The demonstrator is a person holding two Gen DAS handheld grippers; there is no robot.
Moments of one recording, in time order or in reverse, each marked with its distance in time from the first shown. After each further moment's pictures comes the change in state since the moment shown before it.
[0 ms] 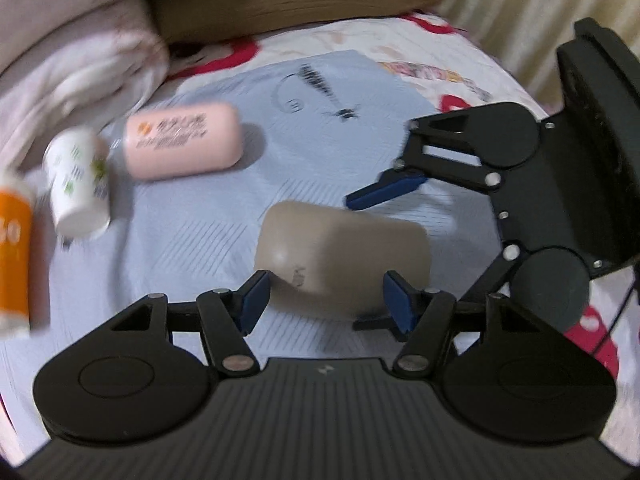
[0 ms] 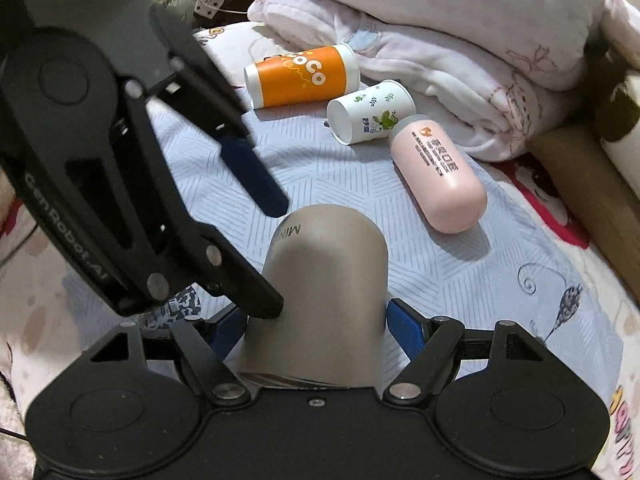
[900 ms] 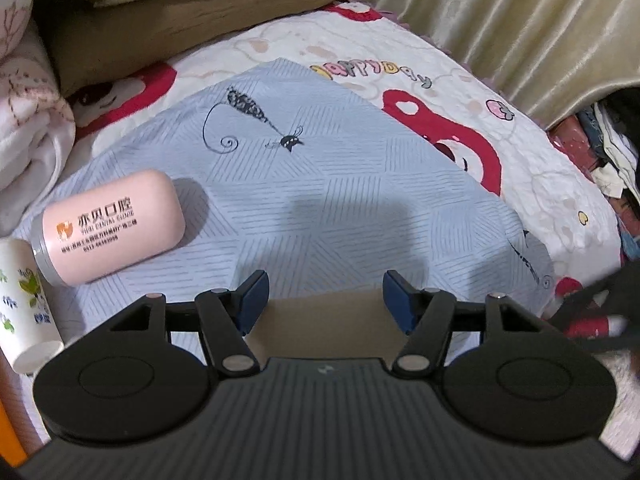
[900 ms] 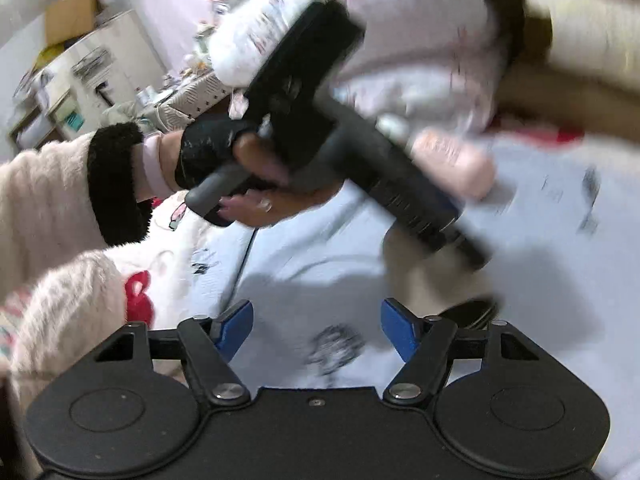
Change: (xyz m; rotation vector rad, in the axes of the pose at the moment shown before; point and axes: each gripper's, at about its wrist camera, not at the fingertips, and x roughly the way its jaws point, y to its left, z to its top) left arm 0.040 0.023 0.057 0.157 0.039 -0.192; right arm -0.066 0.048 -0.019 0.579 -0.189 0.171
